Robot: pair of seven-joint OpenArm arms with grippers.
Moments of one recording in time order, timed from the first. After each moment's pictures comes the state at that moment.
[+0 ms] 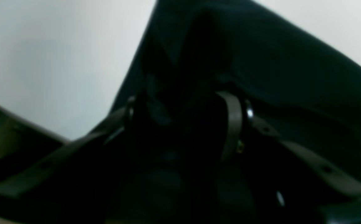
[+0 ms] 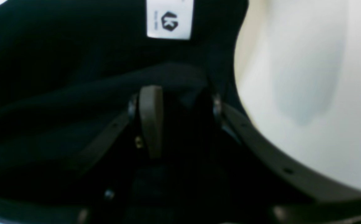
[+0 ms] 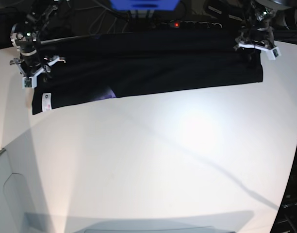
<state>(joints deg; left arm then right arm) 33.4 -4.1 -38.8 98.3 -32.2 -12.9 32.2 -19.2 -6.2 43.0 105.9 -0.7 39.5 -39.1</state>
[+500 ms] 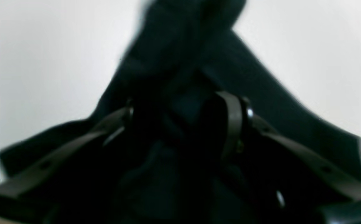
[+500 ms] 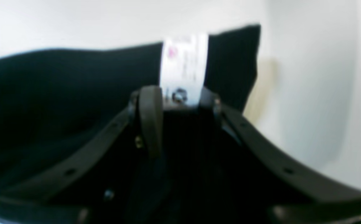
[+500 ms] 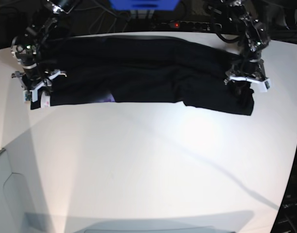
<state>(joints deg) 20.5 -3.4 -33.5 95.9 -32.0 -12.2 33.8 -12.8 -5.4 42.2 102.7 -0.7 39.4 -39.0</state>
